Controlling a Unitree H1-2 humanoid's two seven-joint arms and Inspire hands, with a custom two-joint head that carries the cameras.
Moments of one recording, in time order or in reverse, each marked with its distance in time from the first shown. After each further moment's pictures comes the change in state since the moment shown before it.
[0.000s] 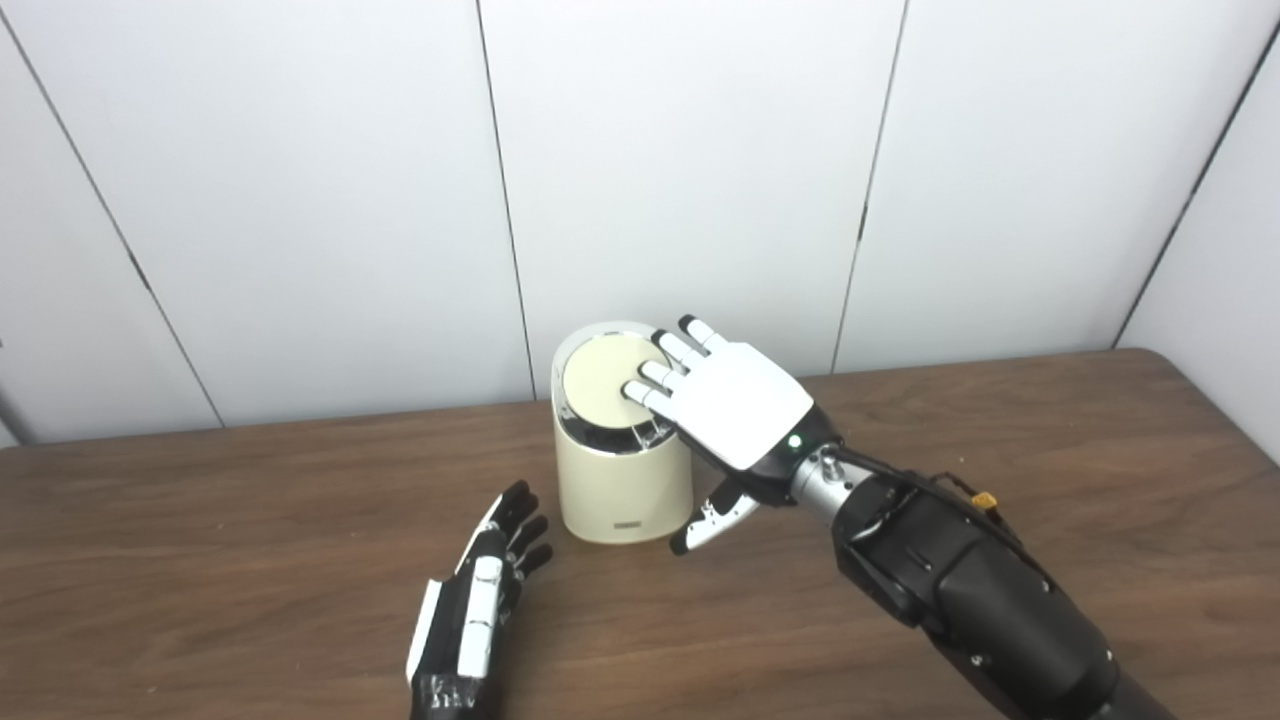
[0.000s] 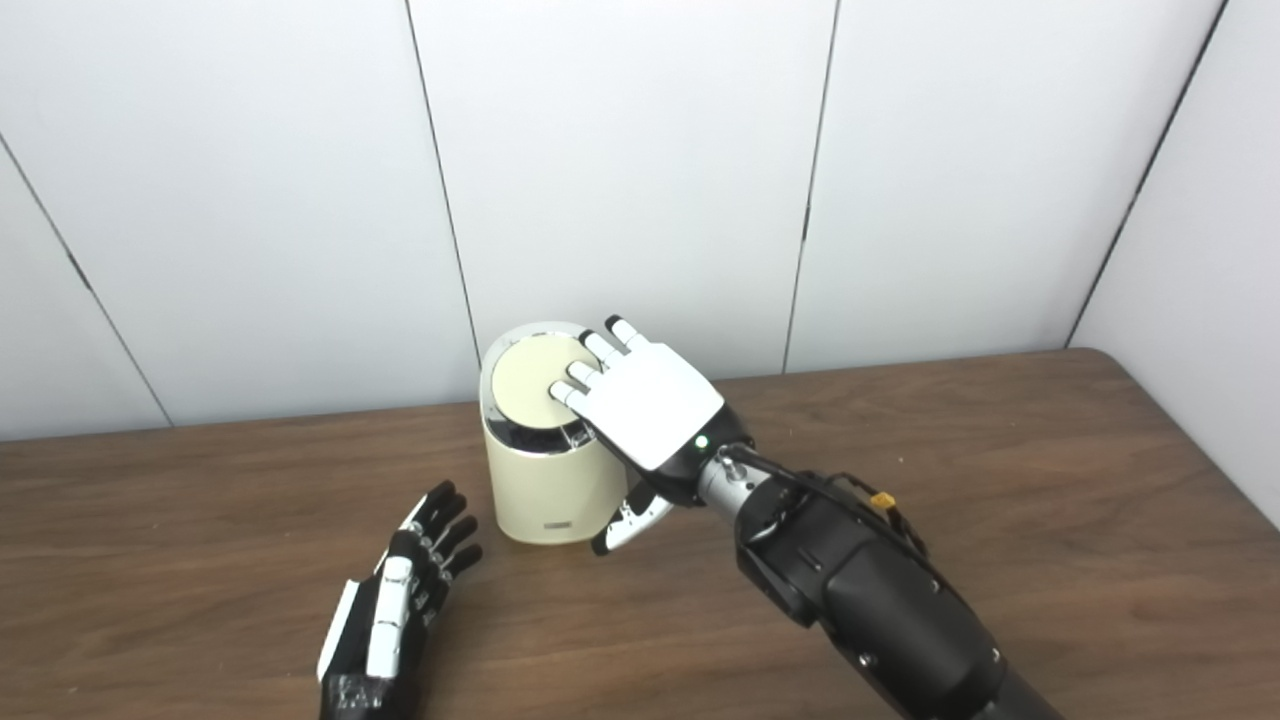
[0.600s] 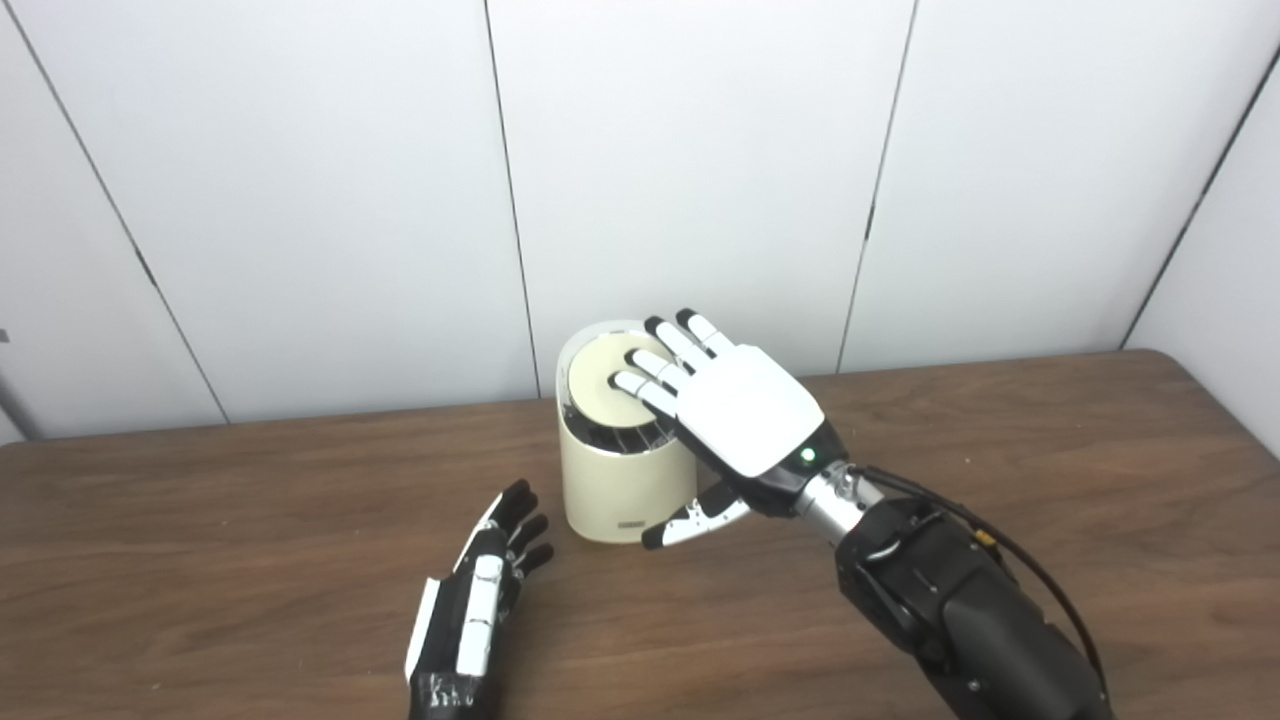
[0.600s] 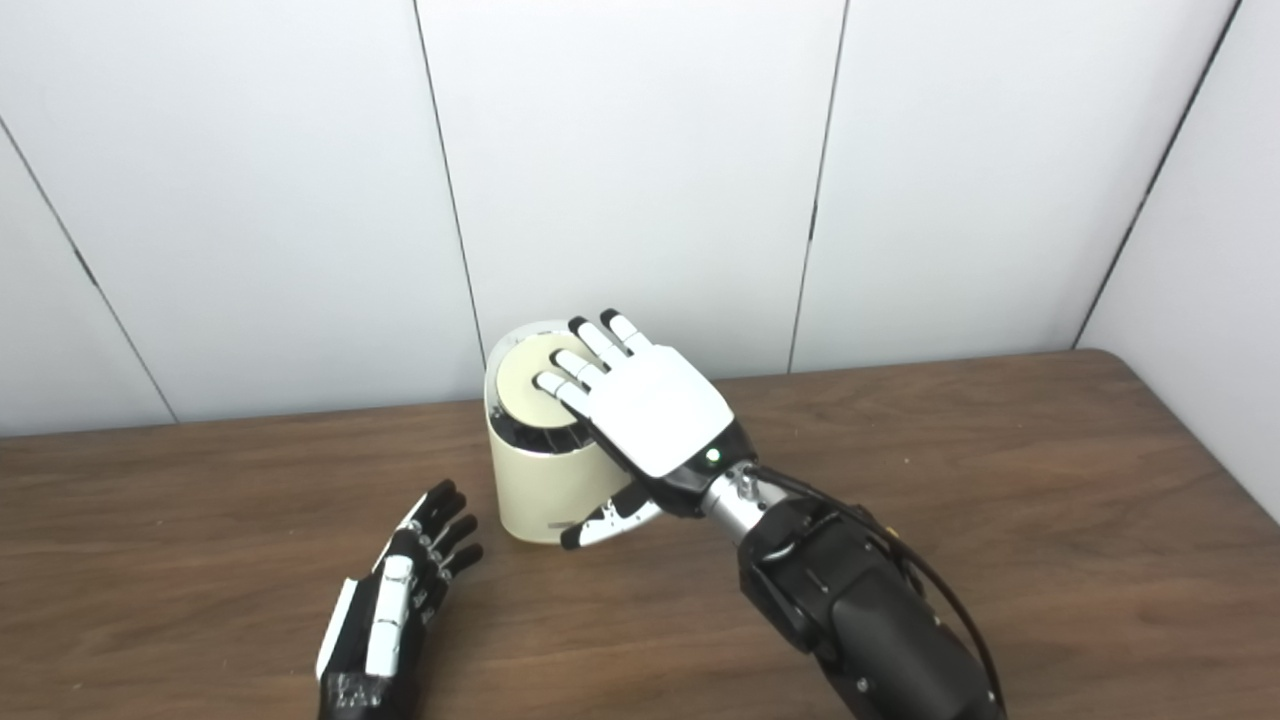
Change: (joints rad) left arm -0.001 0.000 0.000 -0.001 -0.002 0.000 0.000; right arm 0.072 0.119 -0.149 -0.009 0.069 0.011 -0.242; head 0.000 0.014
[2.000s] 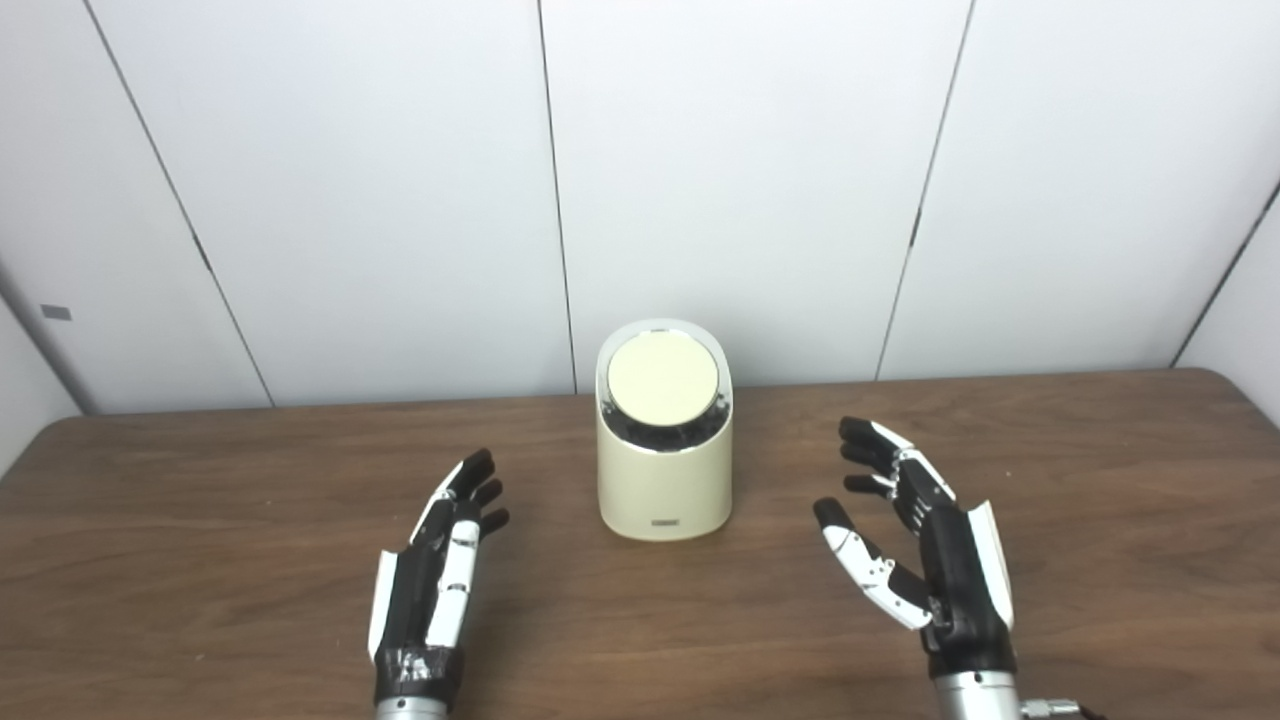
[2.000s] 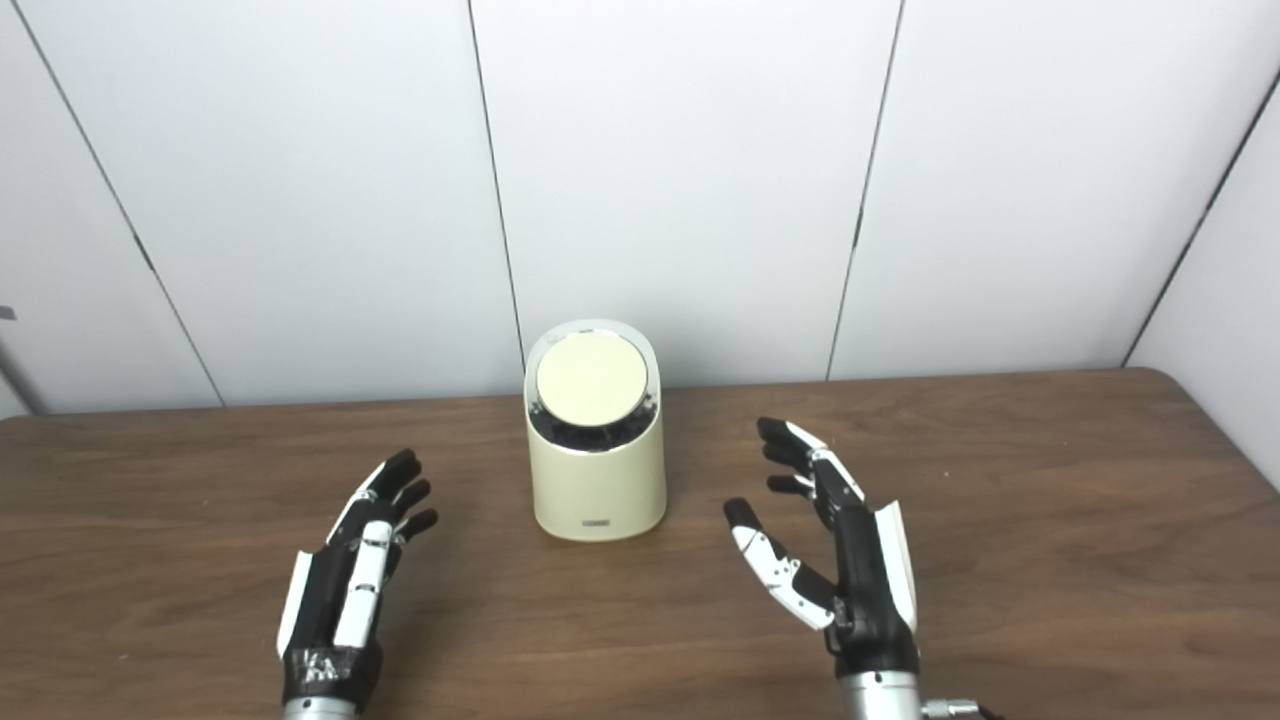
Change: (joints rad) left arm -0.012 0.022 0.082 -0.045 0.076 -0.062 0.092; right arm 0.482 0.303 -0.323 0.029 0.957 -0.150 -0.339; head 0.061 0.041
